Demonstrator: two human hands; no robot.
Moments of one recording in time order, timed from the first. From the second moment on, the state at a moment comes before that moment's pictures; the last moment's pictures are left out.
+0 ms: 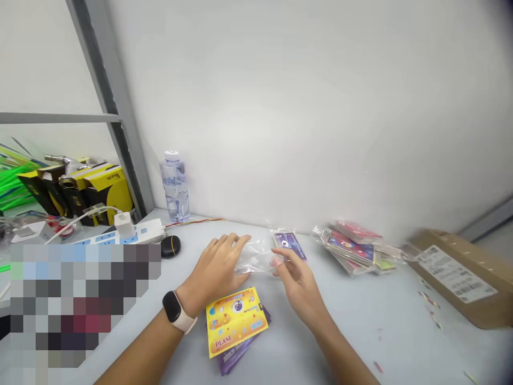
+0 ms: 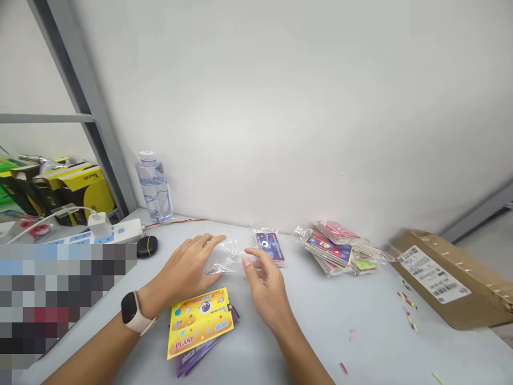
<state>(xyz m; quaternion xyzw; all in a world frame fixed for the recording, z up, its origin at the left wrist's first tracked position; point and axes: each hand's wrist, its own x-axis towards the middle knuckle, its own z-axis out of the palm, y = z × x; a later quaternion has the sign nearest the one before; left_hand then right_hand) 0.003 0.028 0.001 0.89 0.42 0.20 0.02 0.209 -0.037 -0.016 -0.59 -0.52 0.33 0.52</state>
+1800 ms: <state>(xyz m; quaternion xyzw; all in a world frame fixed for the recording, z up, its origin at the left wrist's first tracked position) 0.016 0.015 0.023 0.66 0.23 0.46 0.54 0.197 -0.023 -0.029 -0.46 -0.27 0.57 0.63</state>
